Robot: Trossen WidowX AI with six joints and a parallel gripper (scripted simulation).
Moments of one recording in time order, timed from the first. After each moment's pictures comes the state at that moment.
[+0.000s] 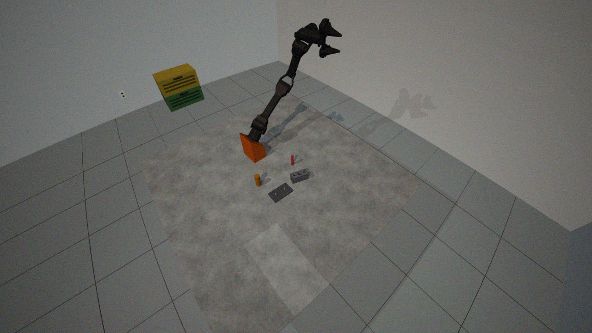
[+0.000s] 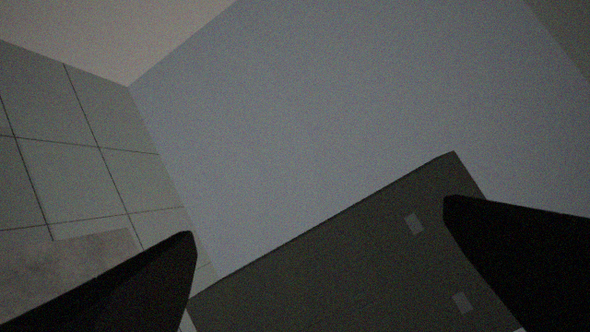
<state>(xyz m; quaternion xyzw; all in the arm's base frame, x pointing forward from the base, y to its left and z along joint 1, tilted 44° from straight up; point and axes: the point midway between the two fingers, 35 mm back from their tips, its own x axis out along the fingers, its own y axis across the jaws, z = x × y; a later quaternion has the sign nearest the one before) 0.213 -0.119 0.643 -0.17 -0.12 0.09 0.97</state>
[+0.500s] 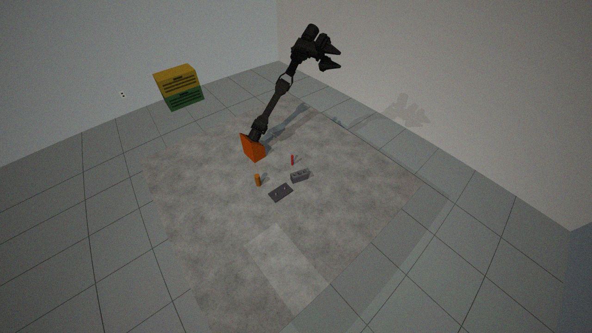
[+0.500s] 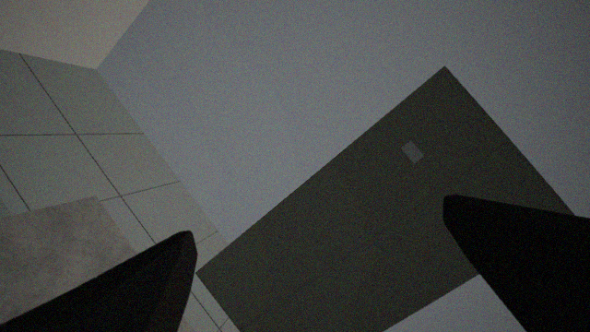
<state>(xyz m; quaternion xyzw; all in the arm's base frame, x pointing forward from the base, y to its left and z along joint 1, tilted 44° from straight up) 0.298 -0.192 0.550 -0.10 -0.06 0.08 0.99</state>
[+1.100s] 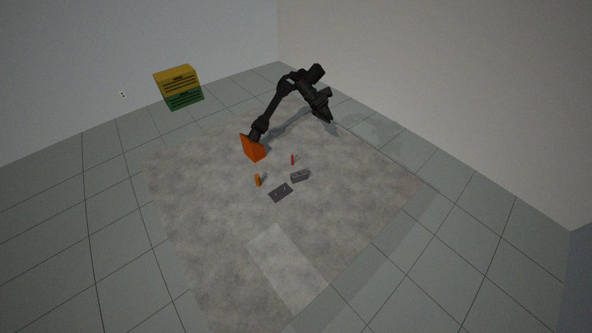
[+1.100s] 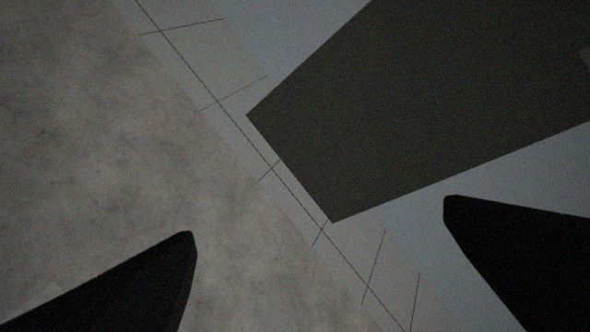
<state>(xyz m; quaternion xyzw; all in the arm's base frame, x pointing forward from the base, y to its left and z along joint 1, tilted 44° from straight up) 0.407 -0.186 0.338 -0.10 0.15 0.18 0.97</state>
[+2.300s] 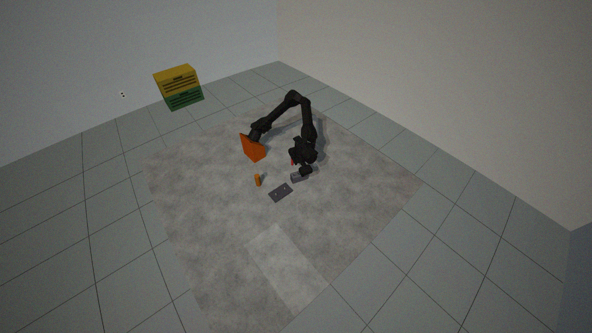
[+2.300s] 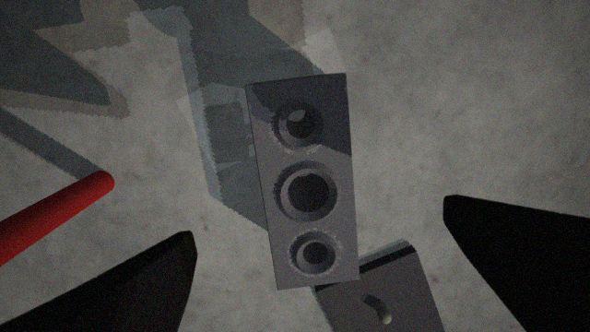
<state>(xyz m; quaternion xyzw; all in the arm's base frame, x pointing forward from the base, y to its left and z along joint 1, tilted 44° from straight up) 0.353 0.014 0.048 -0.15 0.39 0.55 0.72</state>
